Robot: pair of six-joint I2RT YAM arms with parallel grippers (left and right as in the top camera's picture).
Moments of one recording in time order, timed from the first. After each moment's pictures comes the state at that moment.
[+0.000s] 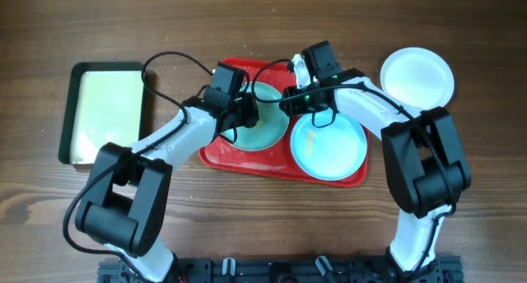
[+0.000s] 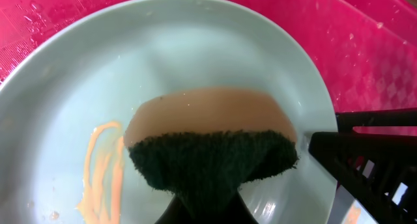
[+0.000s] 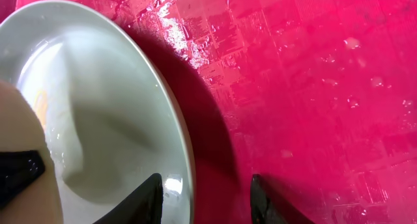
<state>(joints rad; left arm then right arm) -0.40 1.81 1.03 -0.27 0.15 -0.60 0.38 2.04 1.30 -0.43 -0.32 0.19</state>
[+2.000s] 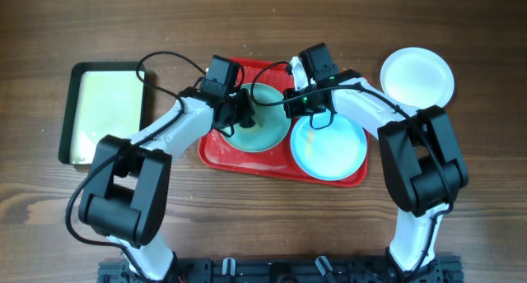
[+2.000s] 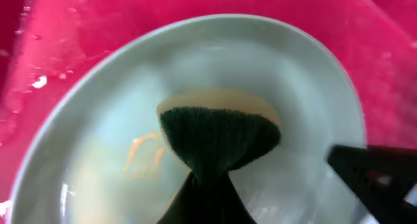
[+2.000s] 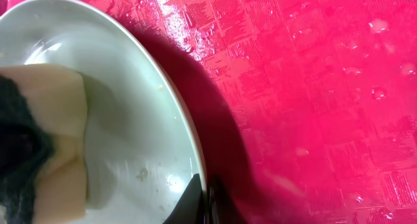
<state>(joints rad) -0.37 1.87 1.11 -0.38 0.16 -0.65 0.39 2.05 1.30 -0.43 -0.33 0.22</state>
